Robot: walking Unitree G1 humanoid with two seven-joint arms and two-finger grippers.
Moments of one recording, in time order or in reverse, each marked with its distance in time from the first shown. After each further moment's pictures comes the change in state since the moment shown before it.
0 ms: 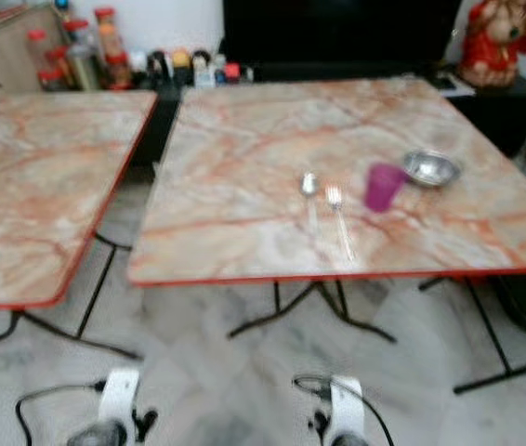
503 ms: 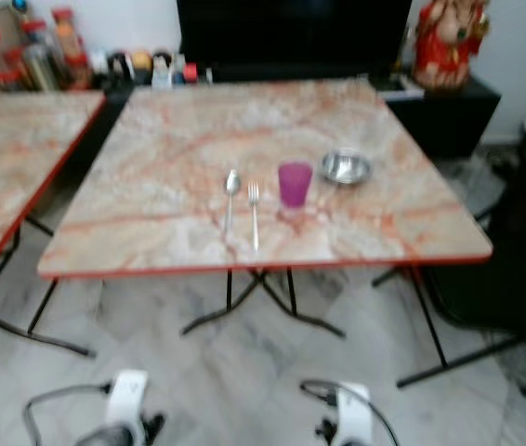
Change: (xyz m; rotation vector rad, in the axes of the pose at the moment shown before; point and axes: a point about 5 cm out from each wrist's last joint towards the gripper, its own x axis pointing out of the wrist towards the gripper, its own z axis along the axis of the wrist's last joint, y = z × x) left arm 0.000 0.001 0.001 0.009 -0.001 -0.001; right arm 0.000 0.000 0.004 -0.004 -0.012 0.001
